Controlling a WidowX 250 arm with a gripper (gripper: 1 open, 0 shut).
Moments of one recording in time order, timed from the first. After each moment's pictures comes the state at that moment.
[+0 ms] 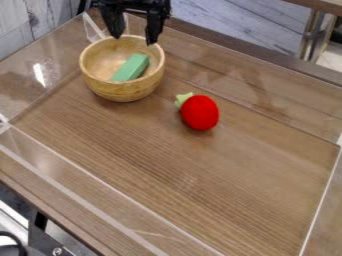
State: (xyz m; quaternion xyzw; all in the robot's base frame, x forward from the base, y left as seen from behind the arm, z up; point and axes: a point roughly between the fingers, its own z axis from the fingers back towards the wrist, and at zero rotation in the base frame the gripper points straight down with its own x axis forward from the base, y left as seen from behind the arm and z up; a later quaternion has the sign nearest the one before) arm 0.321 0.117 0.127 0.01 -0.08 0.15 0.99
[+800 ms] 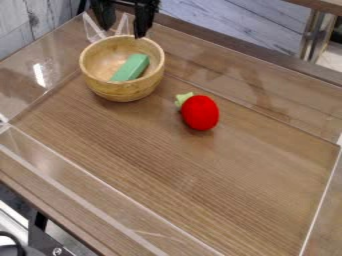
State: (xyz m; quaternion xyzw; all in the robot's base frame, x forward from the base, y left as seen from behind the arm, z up) arm 0.310 0.128 0.142 0.03 -0.08 0.12 0.99
